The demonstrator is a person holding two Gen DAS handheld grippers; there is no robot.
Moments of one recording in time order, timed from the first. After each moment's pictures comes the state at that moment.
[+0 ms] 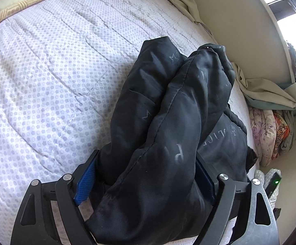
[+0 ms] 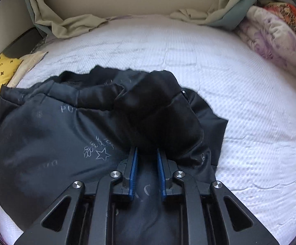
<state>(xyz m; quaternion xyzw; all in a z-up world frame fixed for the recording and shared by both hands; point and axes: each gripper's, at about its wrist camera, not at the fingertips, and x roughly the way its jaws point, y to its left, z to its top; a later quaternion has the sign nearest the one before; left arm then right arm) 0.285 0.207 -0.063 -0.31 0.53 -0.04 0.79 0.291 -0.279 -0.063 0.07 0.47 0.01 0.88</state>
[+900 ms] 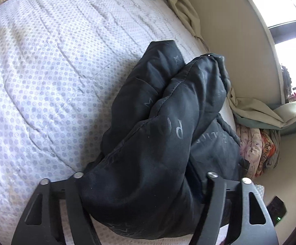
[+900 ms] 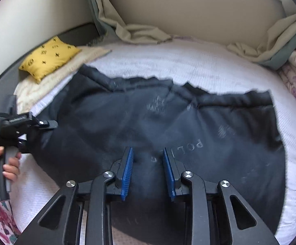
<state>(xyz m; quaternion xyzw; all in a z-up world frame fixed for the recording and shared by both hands) 0.257 0.202 -0.077 -0.39 0.48 -0.04 0.79 0.223 -0.164 -0.012 0.02 0.40 0.15 0.90</state>
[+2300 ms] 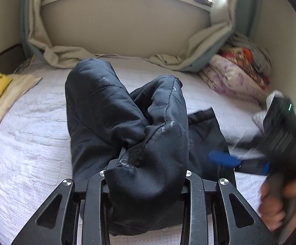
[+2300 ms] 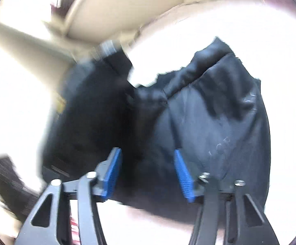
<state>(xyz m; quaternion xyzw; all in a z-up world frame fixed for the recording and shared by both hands) 0.223 -0.097 0.066 0.00 0.37 -0.15 0.92 0.214 -0.326 -0.014 0.40 0.42 0.20 0.79</state>
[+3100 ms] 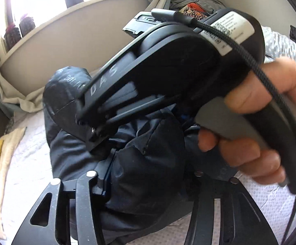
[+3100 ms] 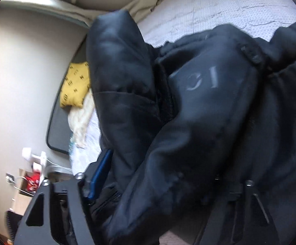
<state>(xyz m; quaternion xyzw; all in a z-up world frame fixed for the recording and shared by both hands) 0.181 -0.162 0.000 0.21 0.31 -0.21 0.90 0.293 -0.258 -0.050 0.31 0.51 0.30 0.74</state>
